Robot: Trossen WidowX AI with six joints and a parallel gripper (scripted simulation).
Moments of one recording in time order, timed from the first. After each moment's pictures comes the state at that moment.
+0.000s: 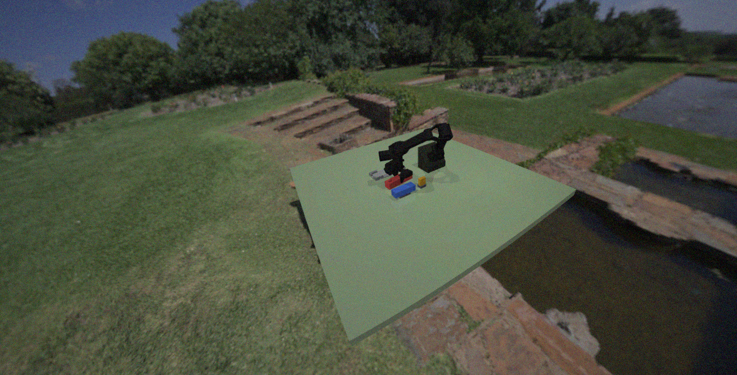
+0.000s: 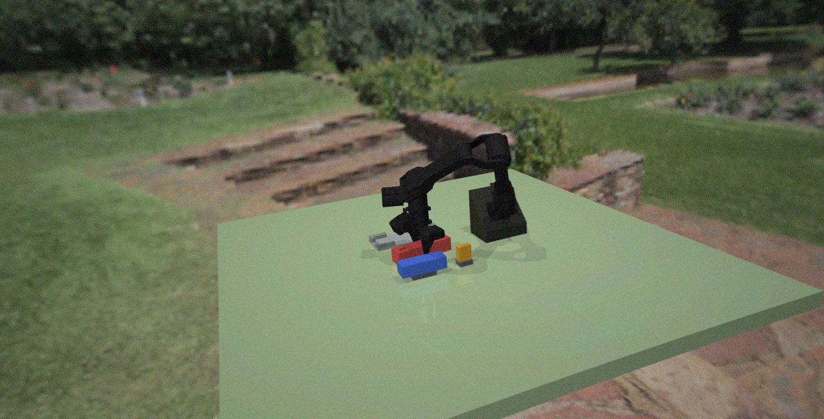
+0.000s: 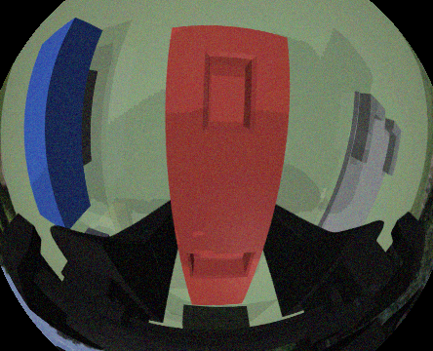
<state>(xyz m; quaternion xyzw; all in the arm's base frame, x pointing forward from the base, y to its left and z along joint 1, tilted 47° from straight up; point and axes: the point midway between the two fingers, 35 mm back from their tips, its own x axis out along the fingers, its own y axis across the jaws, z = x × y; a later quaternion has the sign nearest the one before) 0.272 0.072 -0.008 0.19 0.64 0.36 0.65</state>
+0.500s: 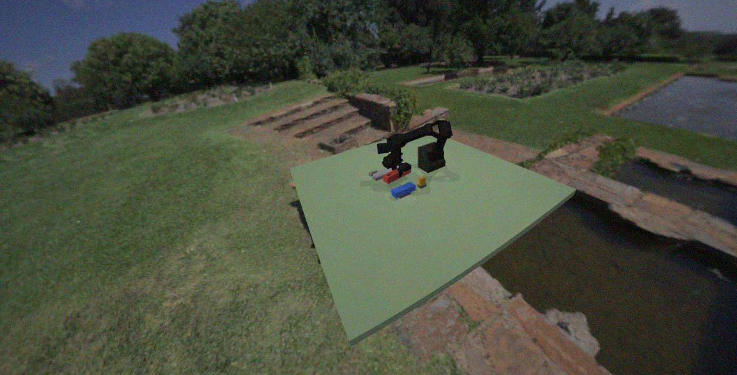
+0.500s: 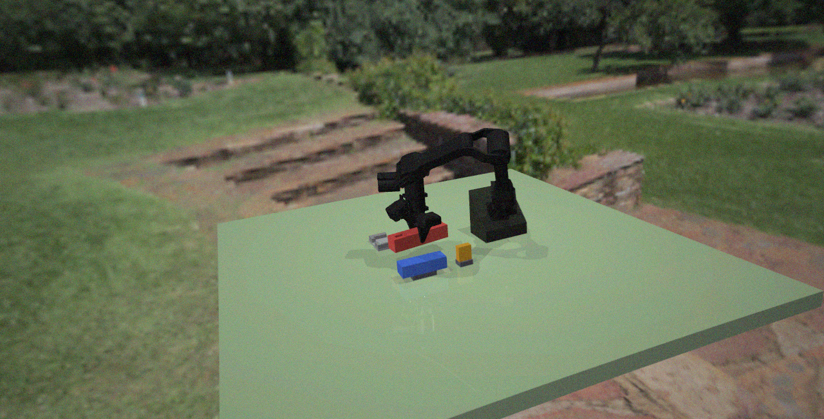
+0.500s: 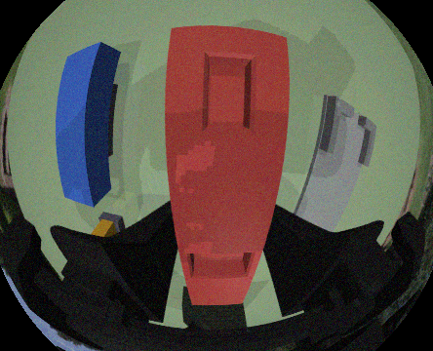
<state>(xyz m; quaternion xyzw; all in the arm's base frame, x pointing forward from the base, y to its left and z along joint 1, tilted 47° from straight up) 0.282 0.040 0.019 0.19 0.64 0.36 0.65</state>
